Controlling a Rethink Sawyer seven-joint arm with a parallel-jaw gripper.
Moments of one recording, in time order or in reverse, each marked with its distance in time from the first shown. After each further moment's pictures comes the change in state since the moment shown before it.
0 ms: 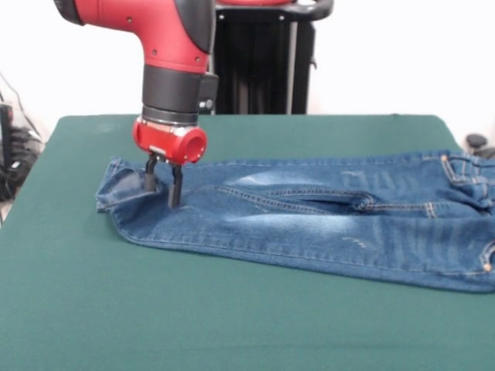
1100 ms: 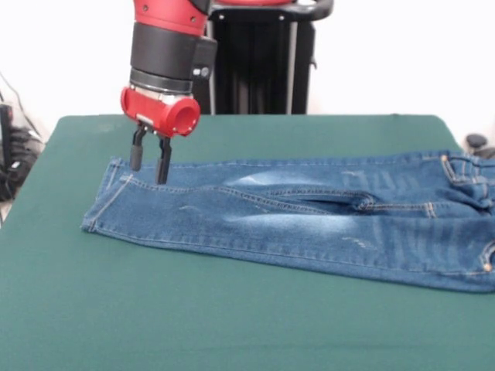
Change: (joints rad) arm 0.025 -0.141 0.014 0.001 0.063 0.179 0.000
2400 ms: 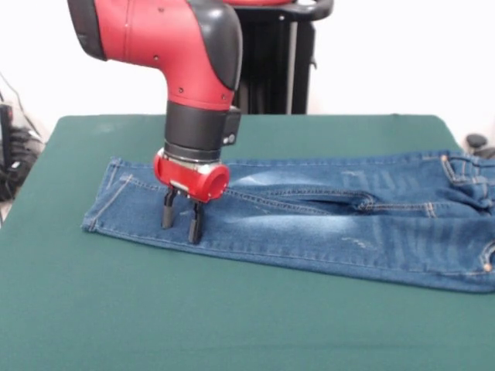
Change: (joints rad) arm 0.097 0.256 -0.060 -0.147 0.011 -0.137 0.000
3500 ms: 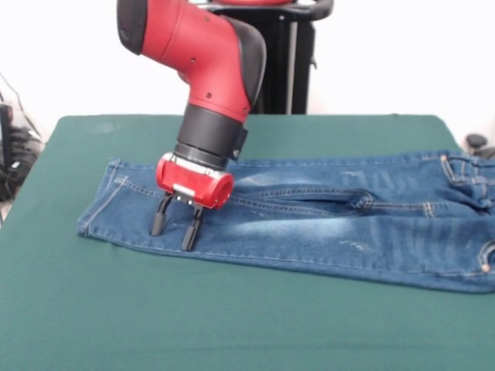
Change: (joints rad) arm 0.323 0.248 -0.410 -0.054 0.256 -0.395 0.000
